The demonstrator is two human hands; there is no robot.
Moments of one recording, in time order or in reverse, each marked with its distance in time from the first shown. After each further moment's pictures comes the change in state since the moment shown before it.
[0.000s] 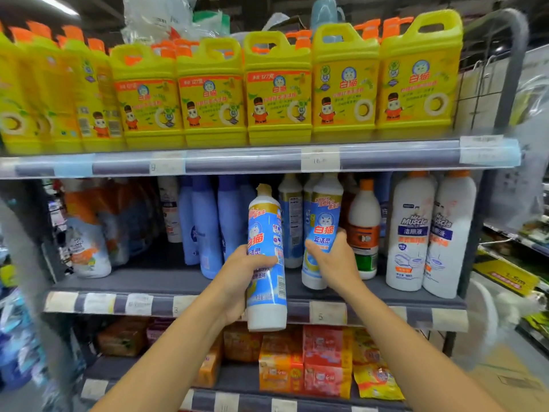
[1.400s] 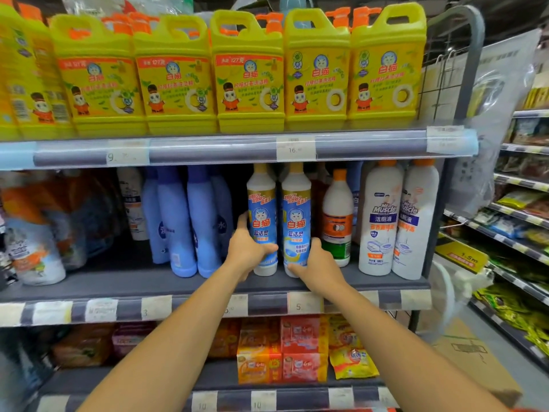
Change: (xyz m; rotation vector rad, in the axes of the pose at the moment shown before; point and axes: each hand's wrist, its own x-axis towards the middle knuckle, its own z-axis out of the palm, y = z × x) left_hand 0.120 -0.041 0.021 0.419 0.099 0.342; right_hand -0.011 0.030 -0.010 -0.445 -0.179 0.065
